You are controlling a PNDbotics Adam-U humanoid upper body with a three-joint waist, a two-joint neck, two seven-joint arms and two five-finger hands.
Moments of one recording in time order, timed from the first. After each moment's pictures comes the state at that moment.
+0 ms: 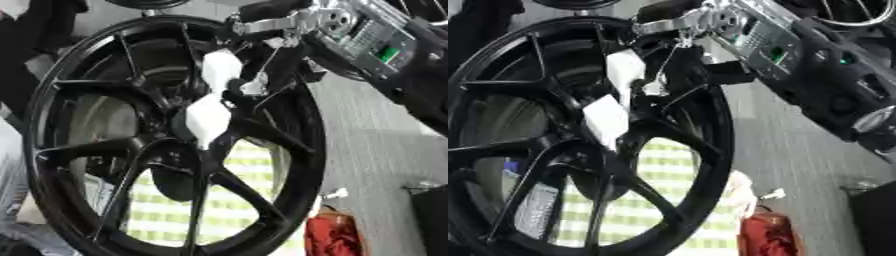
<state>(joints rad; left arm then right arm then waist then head) -0.33 0.75 0.08 -1.86 0.44 0.03 0.50 -1.03 -0.68 0.64 -1.53 0.21 -0.06 0.65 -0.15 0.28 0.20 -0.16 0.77</state>
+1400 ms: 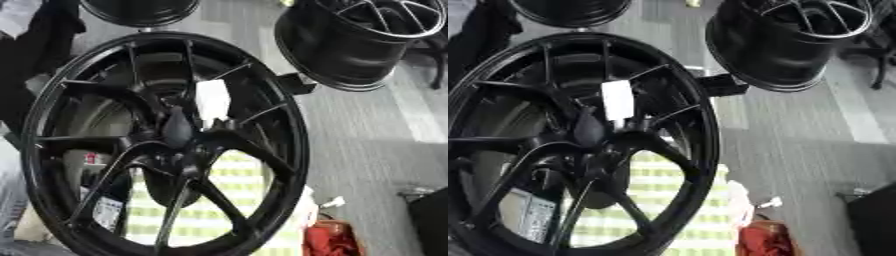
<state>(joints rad) -0.29 0.76 0.12 -1.85 0.44 0.02 0.54 -0.70 -1.08 0.18 -1.62 0.16 0.08 0.39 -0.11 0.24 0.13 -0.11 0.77</state>
